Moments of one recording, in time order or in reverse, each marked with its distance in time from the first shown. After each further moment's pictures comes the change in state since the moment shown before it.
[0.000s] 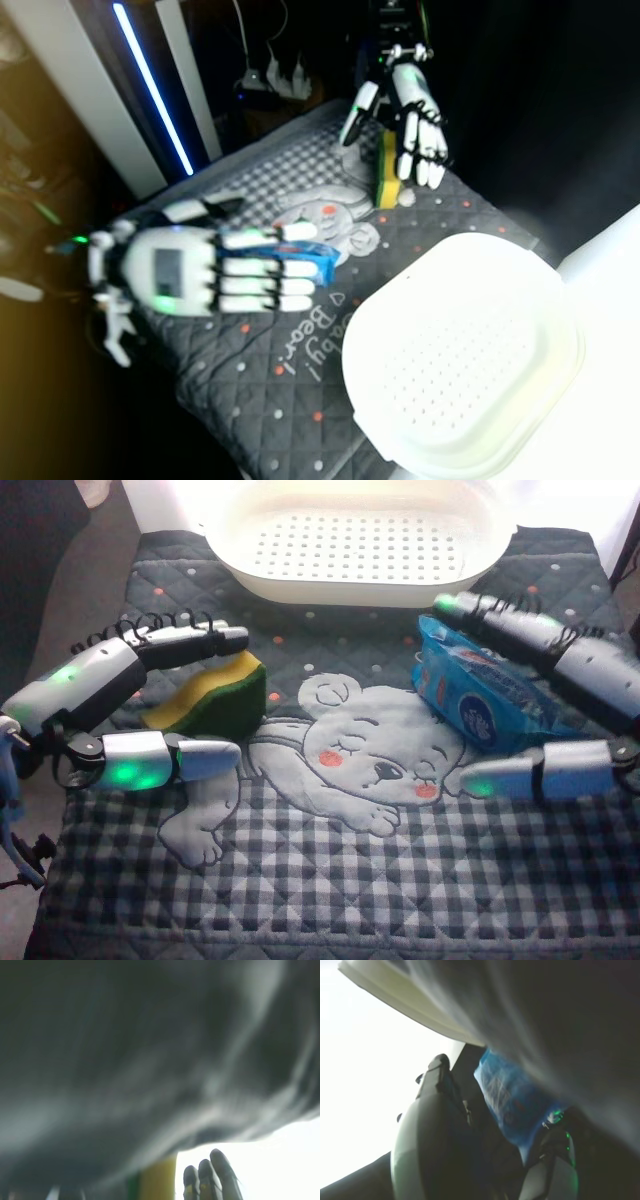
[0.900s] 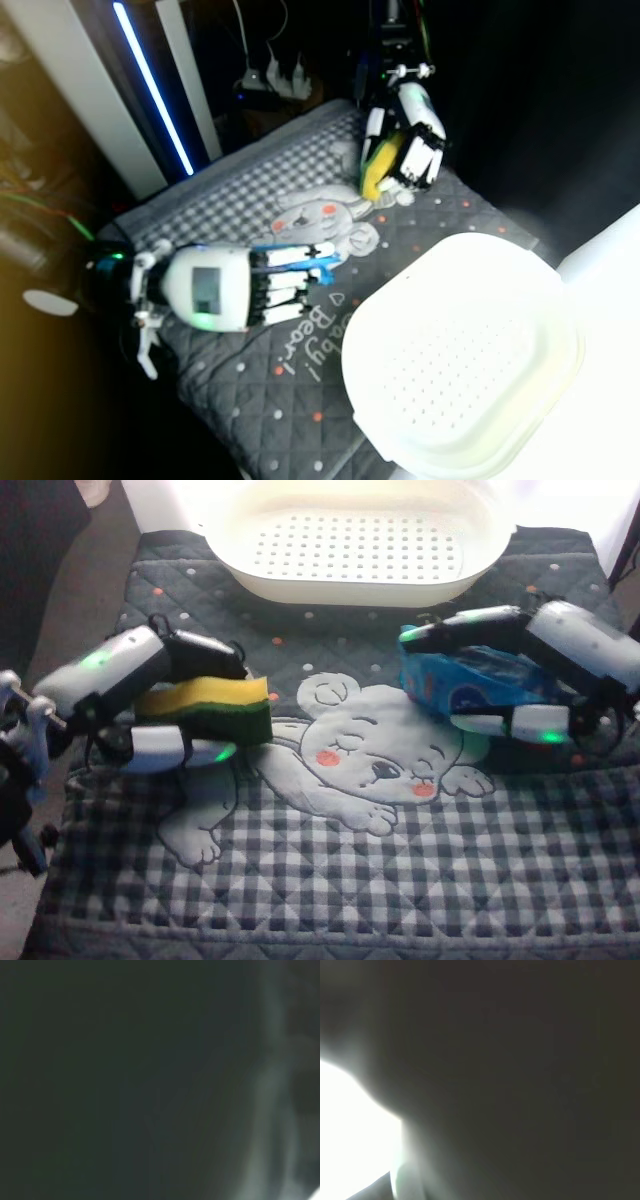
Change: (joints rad) left arm -0.109 -0.043 0.071 0.051 0.093 0.015; right arm 0.140 -0.055 0.119 -0.110 -0.104 0.070
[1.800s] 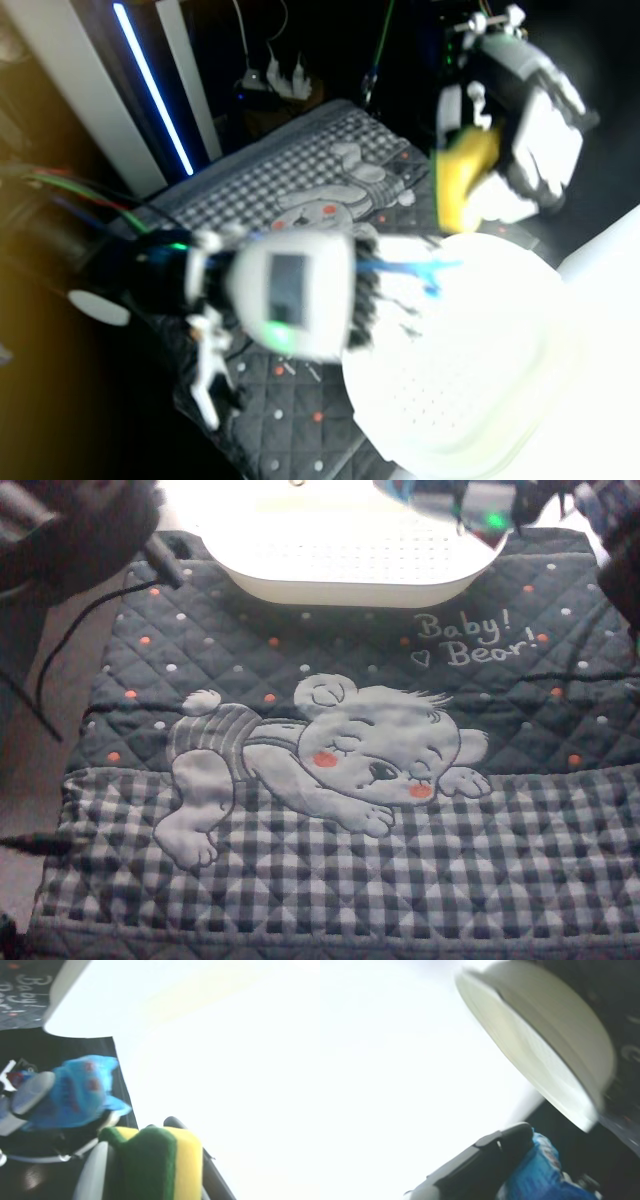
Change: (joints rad) left arm -0.582 -0.282 0.404 0.167 0.292 0.000; right arm 0.354 -0.175 0.324 0.129 -0.117 -0.100
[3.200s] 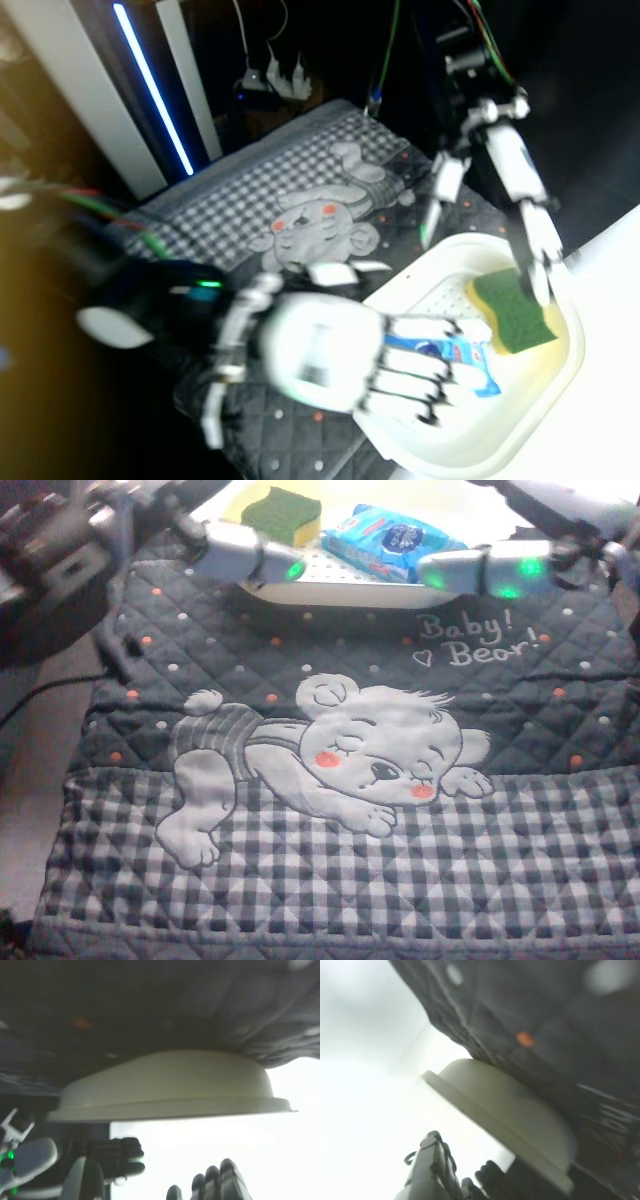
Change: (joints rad) left arm 0.193 0.106 -0.051 0.075 0.031 -0.215; right arm -0.139 0.118 -0.095 -0.127 -0.073 0.166
